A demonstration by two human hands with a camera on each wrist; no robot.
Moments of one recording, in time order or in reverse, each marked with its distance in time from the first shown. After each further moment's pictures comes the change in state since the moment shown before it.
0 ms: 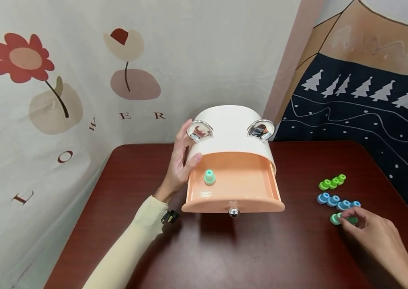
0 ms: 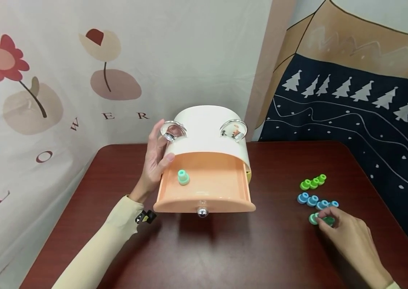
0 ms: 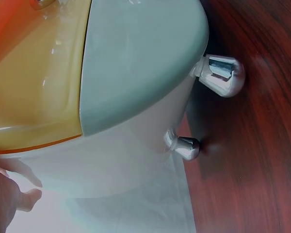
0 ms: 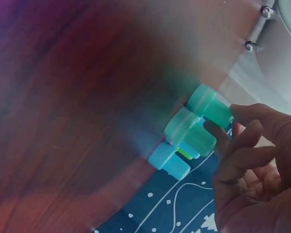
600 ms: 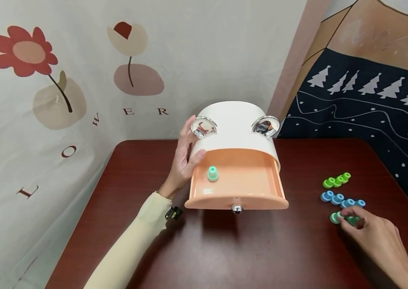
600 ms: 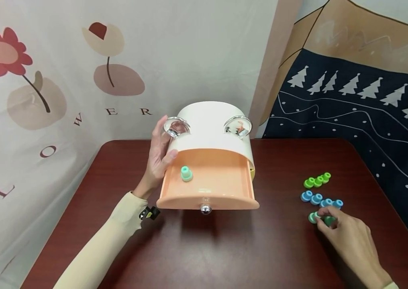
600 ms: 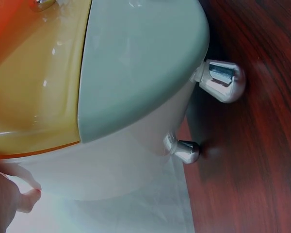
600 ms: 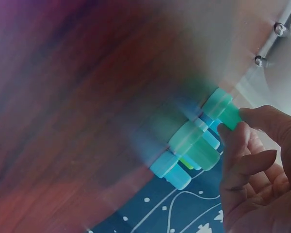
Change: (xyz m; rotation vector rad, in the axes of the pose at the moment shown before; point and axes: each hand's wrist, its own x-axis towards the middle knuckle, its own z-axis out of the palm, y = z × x) left_hand -0.001 -0.002 0.002 -0.021 0.005 0.001; right_hand -0.005 -0.004 0.010 -0.013 0.080 -0.095
